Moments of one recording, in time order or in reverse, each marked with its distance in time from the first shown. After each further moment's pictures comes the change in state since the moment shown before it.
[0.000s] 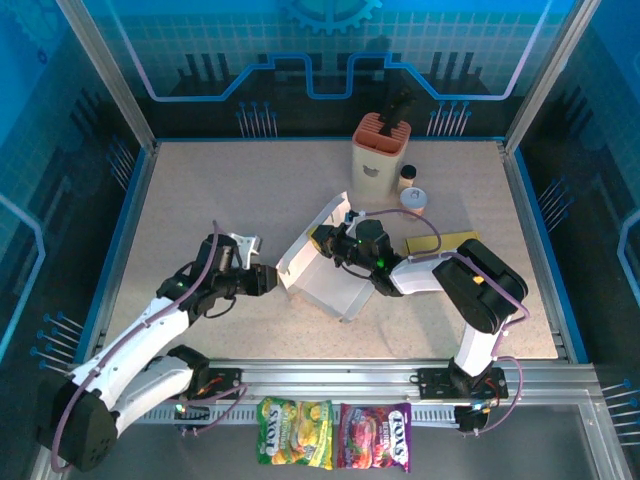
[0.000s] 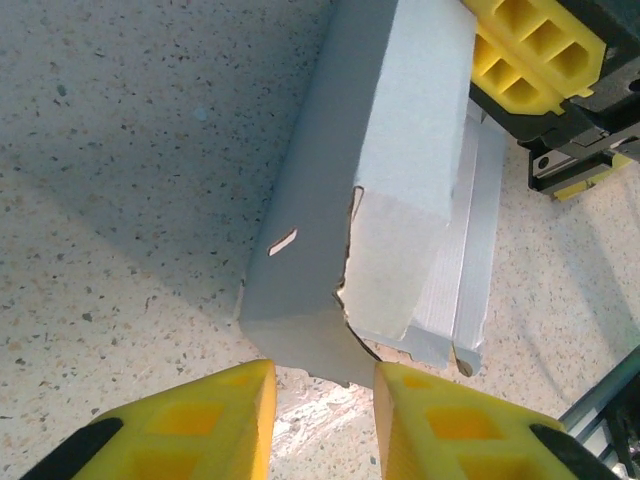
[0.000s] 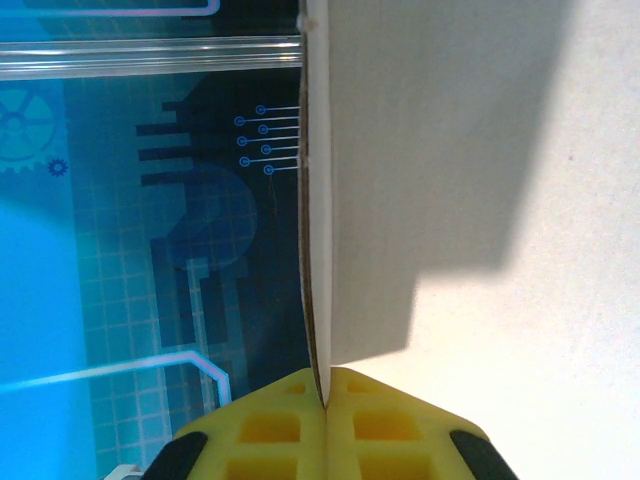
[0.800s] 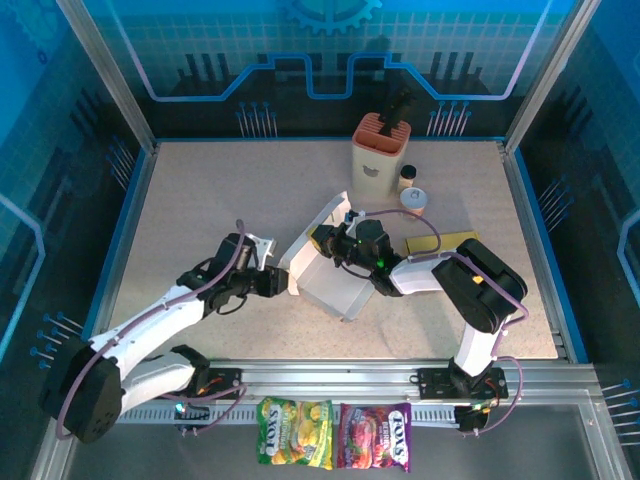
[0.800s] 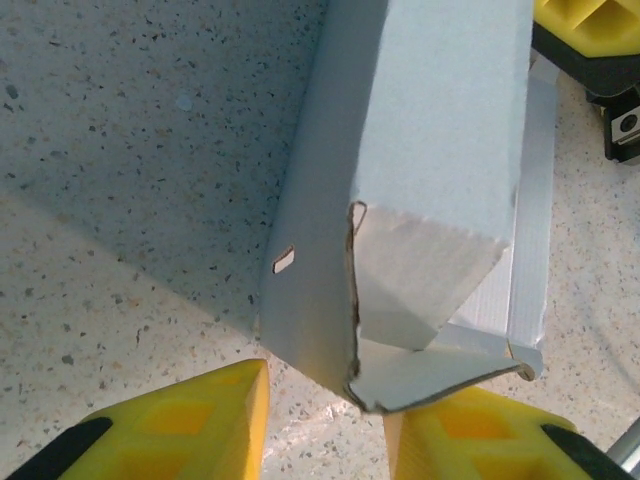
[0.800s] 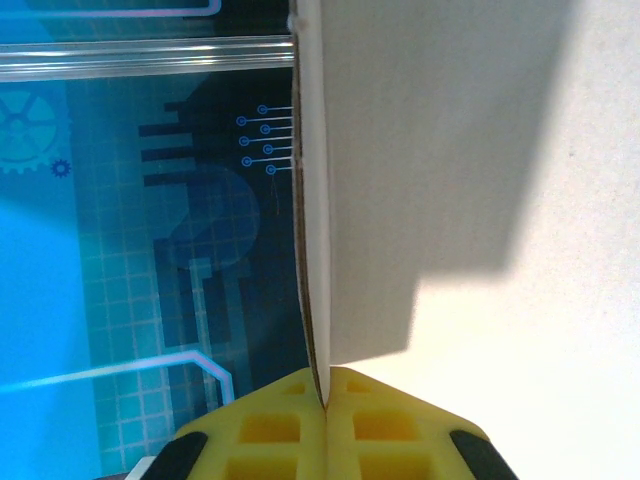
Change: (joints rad) left arm -0.079 0.168 -0.001 0.110 -0.074 0.073; right arm 0.001 0.004 0.000 0.009 -0.003 0.008
